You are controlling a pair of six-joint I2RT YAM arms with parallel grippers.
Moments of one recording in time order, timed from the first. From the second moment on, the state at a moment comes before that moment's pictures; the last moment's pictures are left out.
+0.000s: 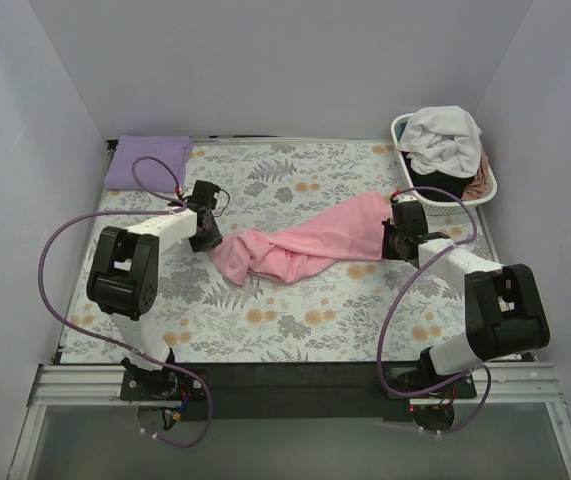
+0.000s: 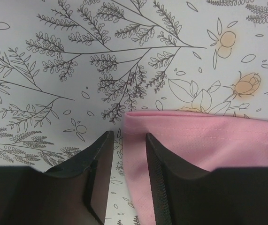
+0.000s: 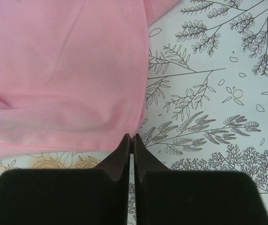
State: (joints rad) left arm -0.26 1.80 1.11 -0.46 -0.27 -0.61; right arm 0.24 1.48 0.75 -0.17 0.11 0.22
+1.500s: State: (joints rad) left arm -0.23 1.18 1.71 -0.34 -0.50 -0.25; right arm 0.21 0.97 1.33 -0.32 0.05 0.00
